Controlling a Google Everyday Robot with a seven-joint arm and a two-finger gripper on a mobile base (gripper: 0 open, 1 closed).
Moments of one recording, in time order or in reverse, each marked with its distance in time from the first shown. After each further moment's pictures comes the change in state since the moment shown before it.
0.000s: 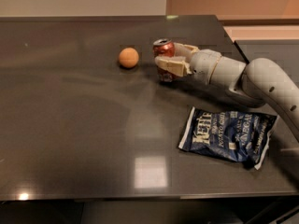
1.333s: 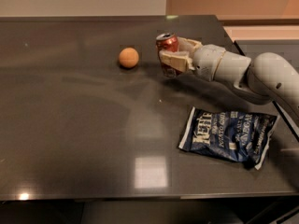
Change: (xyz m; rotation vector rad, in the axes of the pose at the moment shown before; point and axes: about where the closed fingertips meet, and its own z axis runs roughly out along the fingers) arm -0.017 0.001 -0.008 0.010 0.013 -0.022
